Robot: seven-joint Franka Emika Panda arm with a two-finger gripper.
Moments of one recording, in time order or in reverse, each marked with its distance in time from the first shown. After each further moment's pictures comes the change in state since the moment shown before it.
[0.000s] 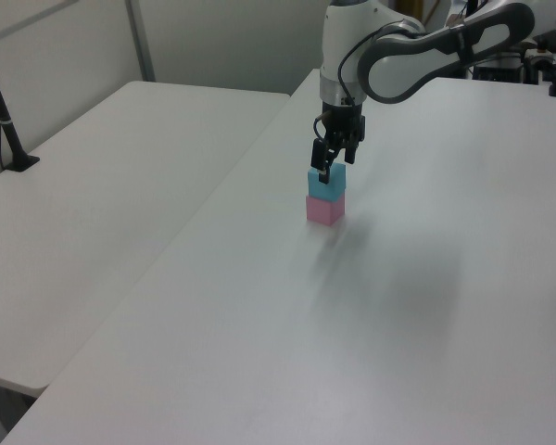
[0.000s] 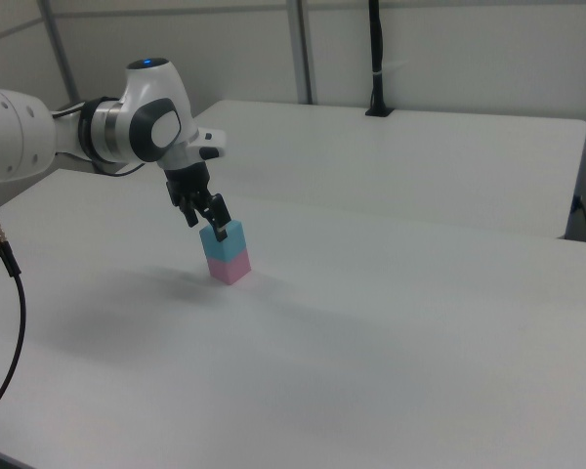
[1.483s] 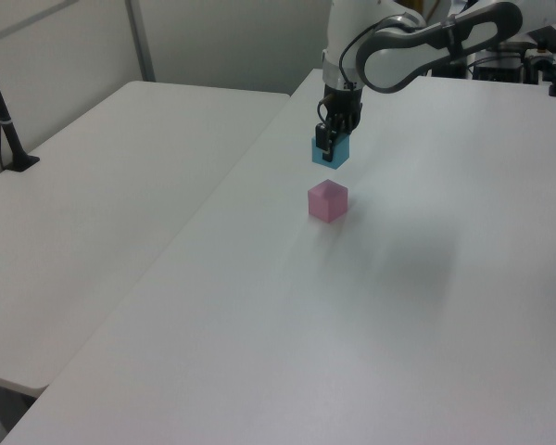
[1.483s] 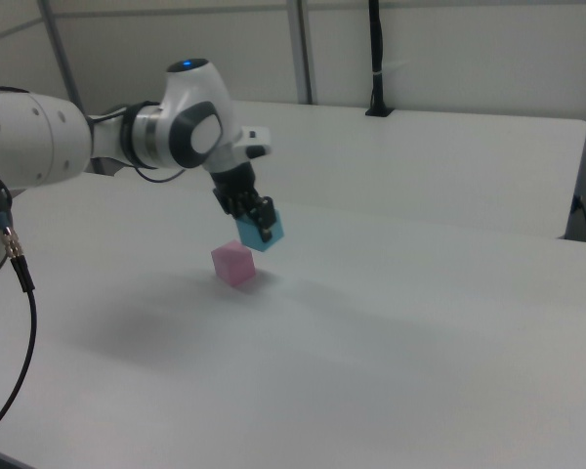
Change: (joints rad) arm -0.110 0.039 -0.017 0.042 -0.037 0.064 -0.136
